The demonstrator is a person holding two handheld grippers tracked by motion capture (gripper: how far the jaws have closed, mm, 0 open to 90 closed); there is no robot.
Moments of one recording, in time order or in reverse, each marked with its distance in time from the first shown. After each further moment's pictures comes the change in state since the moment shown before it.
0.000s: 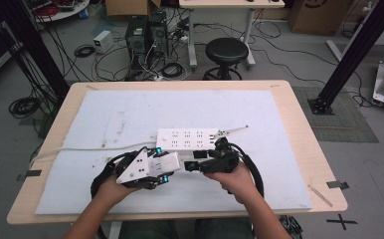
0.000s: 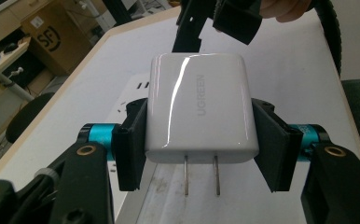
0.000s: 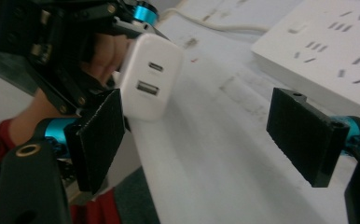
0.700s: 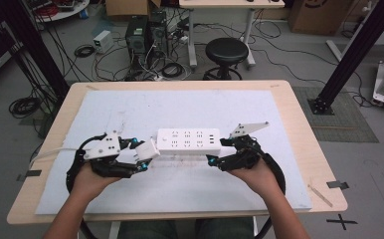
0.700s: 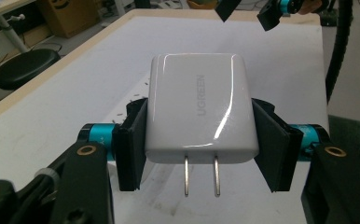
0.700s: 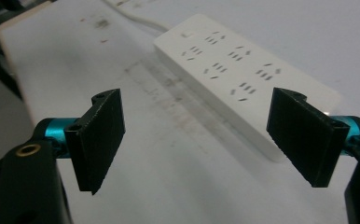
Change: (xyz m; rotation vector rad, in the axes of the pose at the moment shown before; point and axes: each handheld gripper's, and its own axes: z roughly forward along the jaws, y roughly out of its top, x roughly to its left) left arm 0.034 -0.007 -0.046 0.002 0.000 -0.294; right arm 0.011 0.007 -0.051 0.055 -0.397 -0.242
